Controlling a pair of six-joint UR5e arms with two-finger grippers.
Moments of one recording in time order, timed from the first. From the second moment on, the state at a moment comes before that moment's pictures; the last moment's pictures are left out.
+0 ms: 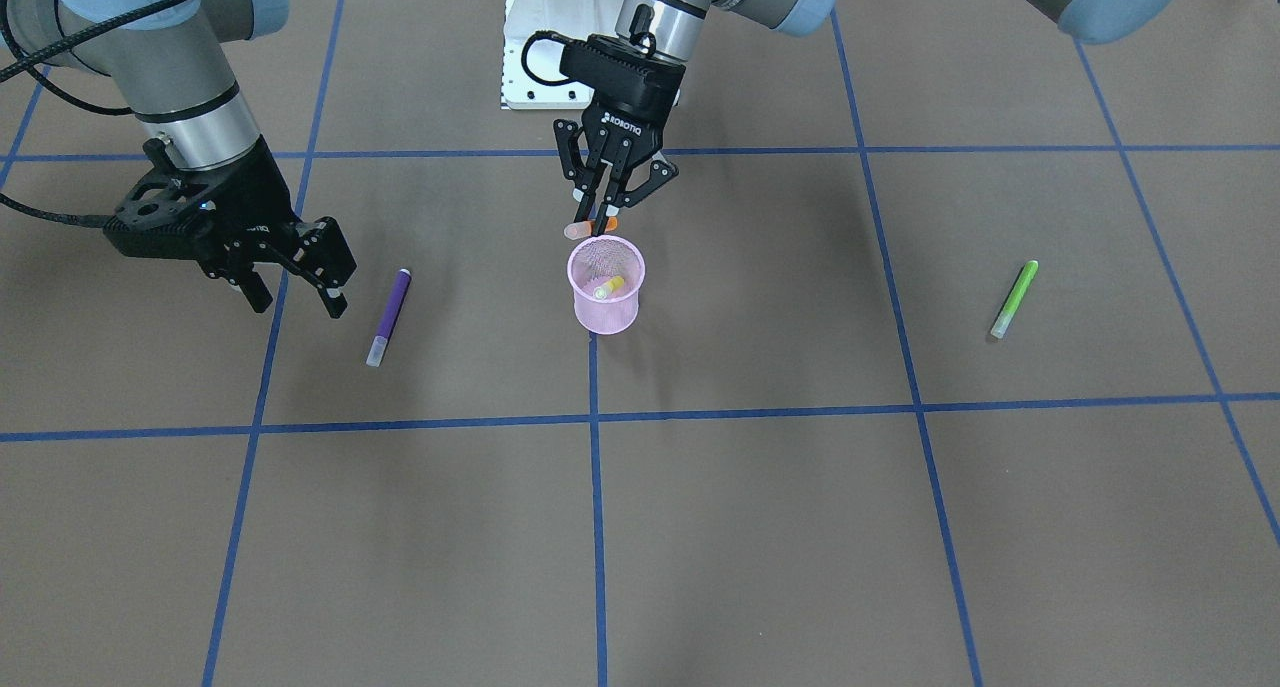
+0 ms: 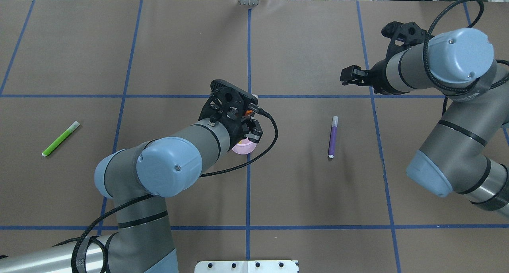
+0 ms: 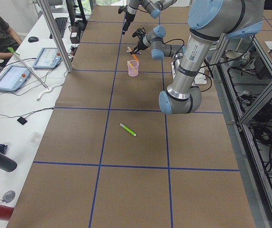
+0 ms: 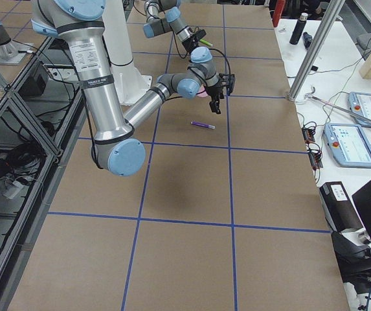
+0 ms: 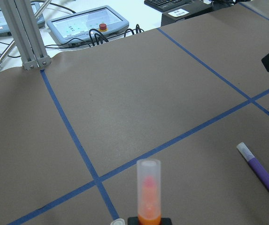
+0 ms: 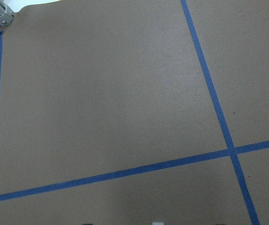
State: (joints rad) left arm -0.35 -2.21 -1.82 -1.97 -1.24 -0.77; right arm 0.78 -1.27 1.95 -1.35 1.81 1.29
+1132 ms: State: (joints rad) left arm -0.35 -2.19 -1.77 -2.07 -1.21 -0.78; right arm 0.78 -1.27 1.91 -1.35 1.89 1.29
